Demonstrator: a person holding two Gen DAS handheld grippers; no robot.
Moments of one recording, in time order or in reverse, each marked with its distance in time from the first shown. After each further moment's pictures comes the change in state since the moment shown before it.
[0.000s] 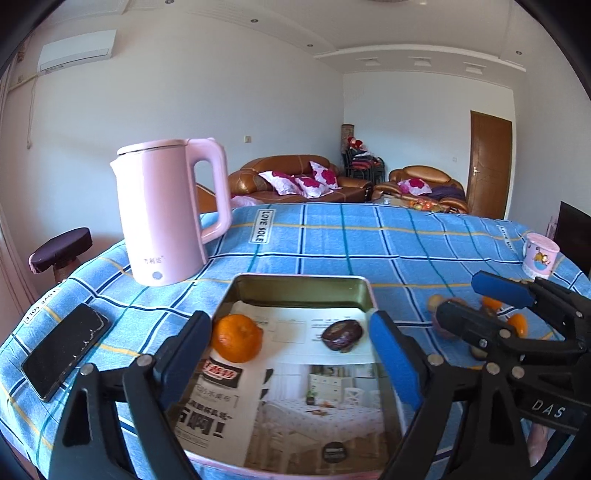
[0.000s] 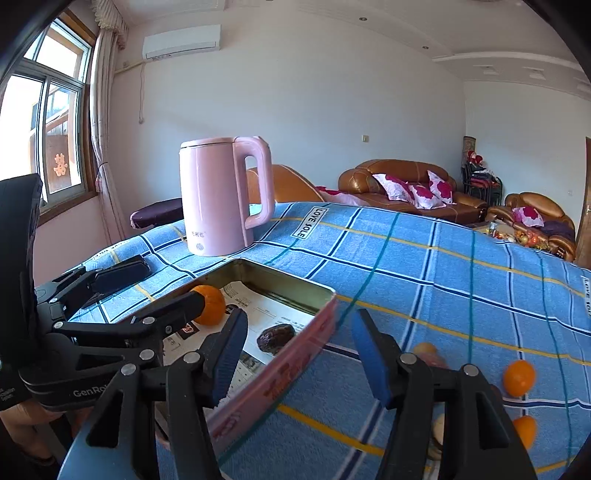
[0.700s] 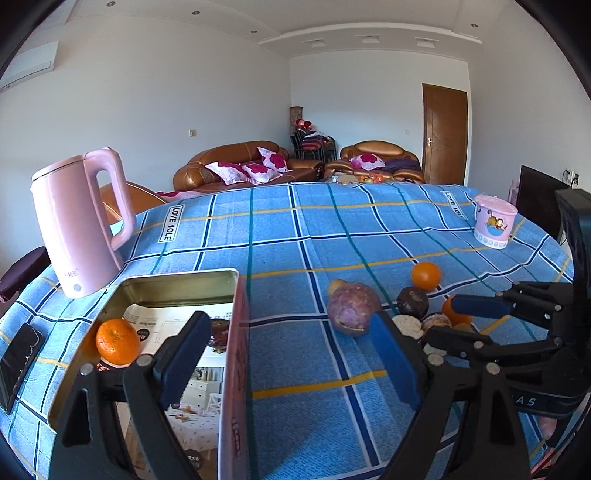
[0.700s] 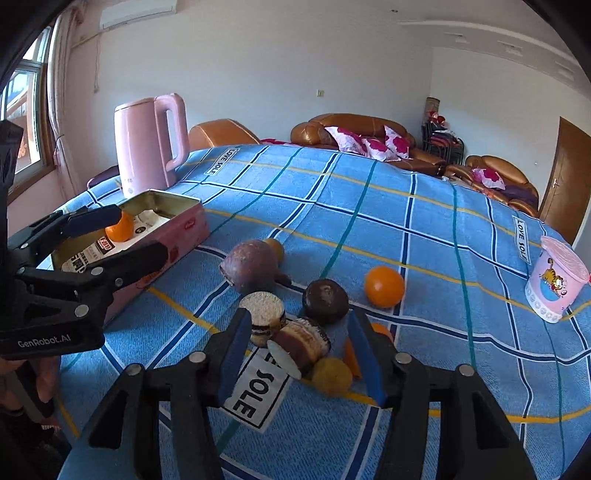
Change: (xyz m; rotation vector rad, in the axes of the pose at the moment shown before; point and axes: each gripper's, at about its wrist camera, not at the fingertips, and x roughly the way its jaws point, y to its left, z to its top) left arm 0.019 -0.091 0.000 0.110 0.072 -0.136; right arm -0.027 -0.097 -0.045 0.020 0.247 -0.112
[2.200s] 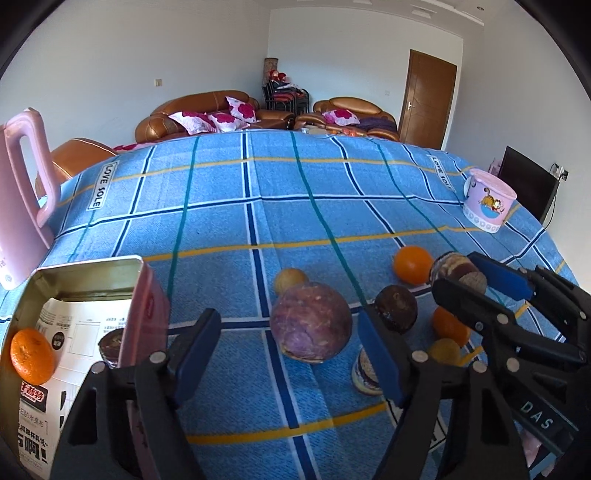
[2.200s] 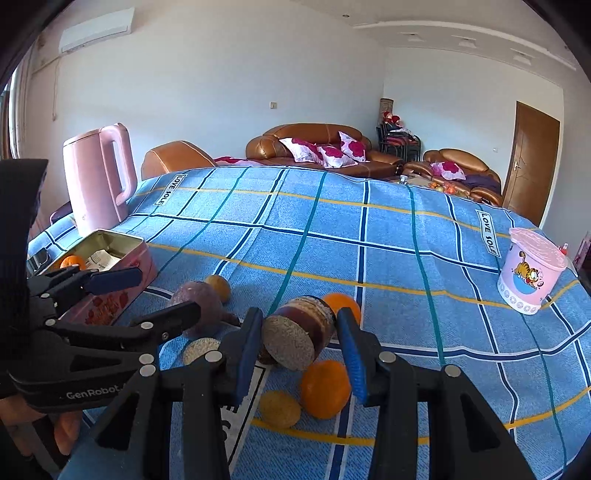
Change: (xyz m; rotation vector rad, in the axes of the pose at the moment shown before) left arm 0.080 -0.029 0.017 -0.020 0.228 -0.156; right arm 0.003 -0.025 0.015 0.133 -0.087 -0.162
